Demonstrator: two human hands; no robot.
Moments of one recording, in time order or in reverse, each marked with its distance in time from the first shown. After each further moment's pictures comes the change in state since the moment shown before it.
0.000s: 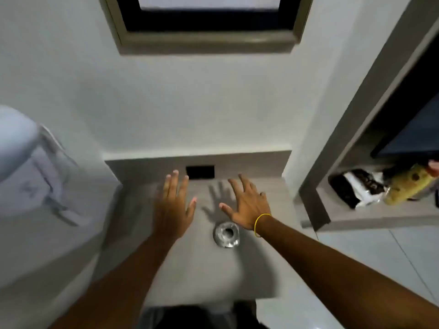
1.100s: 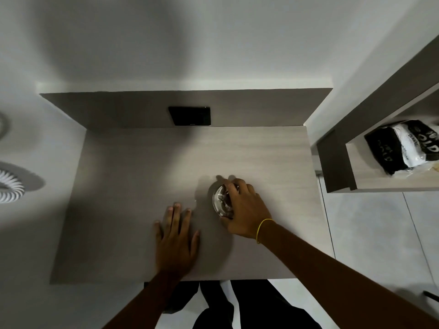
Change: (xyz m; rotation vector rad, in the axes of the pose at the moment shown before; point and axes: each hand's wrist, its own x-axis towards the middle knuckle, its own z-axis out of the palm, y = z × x) left_hand -0.172 0.008 0.176 -0.016 -0.337 -0.200; right_hand 0.001 0.051 0.148 0.174 -0.328 -0.062
